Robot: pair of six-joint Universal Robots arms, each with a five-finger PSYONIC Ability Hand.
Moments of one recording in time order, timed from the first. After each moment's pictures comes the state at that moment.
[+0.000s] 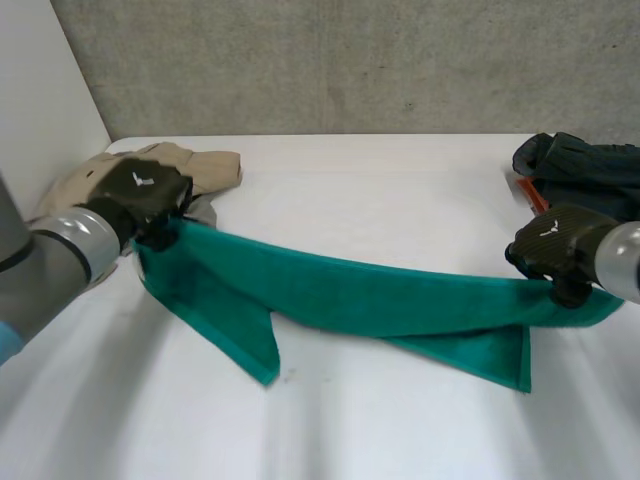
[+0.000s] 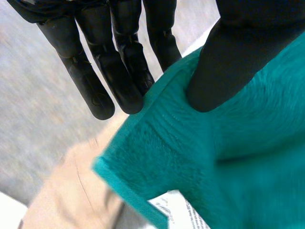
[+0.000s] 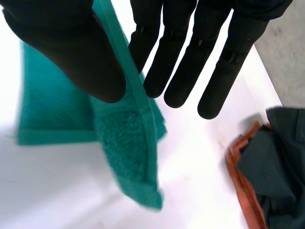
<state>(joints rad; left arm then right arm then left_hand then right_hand) 4.49 -1.86 -1.51 3.12 -1.33 3.66 1.76 -1.28 1.35 0.59 1.41 2.20 1.18 1.20 1.20 1.20 0.96 1.14 1.18 1.19 1.20 0.98</state>
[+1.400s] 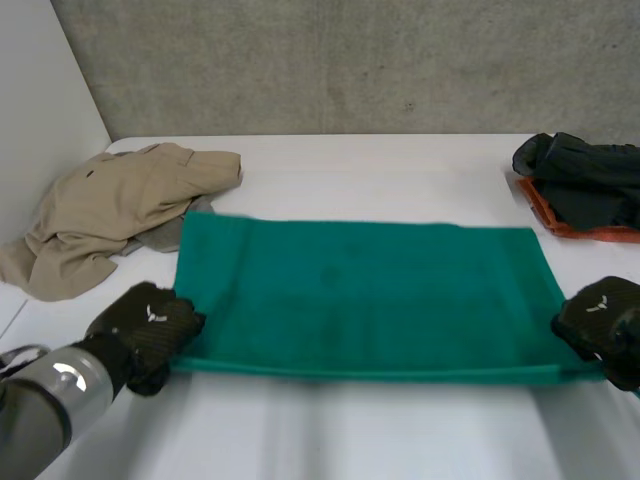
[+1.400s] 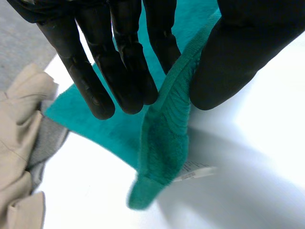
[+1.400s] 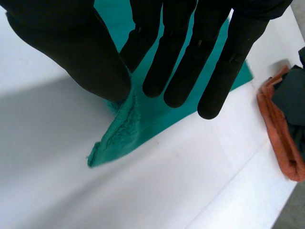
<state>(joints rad) 4.43 -1.55 -1.99 2.99 -1.37 3.88 1.59 -1.55 1.80 0.49 1.40 2.07 1.18 1.20 1.20 1.20 0.96 1.14 1.18 1.19 1.20 1.01</state>
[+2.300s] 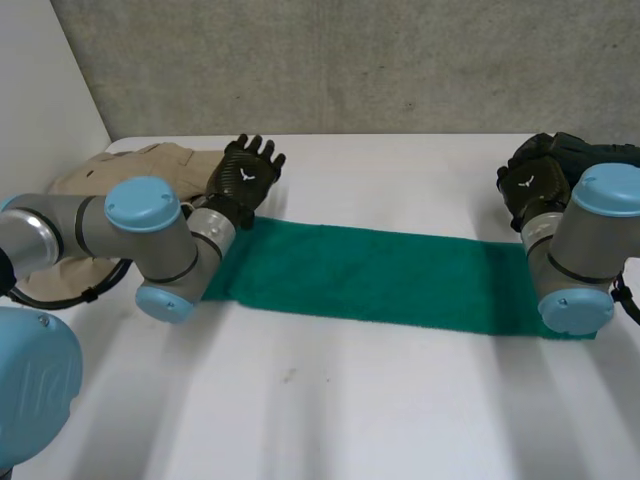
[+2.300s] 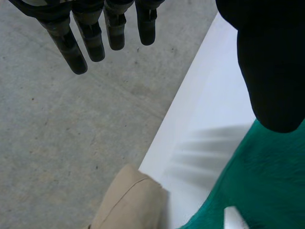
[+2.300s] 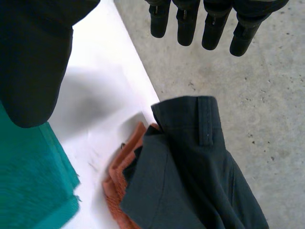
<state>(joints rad) 4.29 -2.51 -0.99 3.55 -1.38 3.85 1.81 -0.83 1.24 -0.33 1.64 2.30 0.19 0.21 0.22 0.20 0.05 0.22 0.21 0.21 0.22 0.05</state>
